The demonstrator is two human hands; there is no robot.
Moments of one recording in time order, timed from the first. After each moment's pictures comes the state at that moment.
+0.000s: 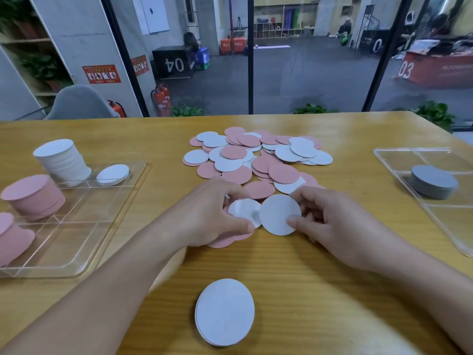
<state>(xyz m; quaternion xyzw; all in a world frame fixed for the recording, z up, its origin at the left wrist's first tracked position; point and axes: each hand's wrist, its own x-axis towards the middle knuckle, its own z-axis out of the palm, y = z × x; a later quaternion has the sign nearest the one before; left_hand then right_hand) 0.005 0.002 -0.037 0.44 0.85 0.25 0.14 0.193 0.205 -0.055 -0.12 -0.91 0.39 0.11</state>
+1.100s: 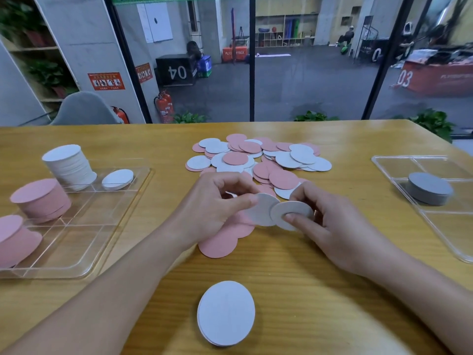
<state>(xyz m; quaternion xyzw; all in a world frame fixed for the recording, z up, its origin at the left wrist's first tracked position) 0.002 0.007 -0.045 0.45 0.70 0.53 0.15 0.192 0.204 -0.060 -0.08 -0.91 0.35 0.19</state>
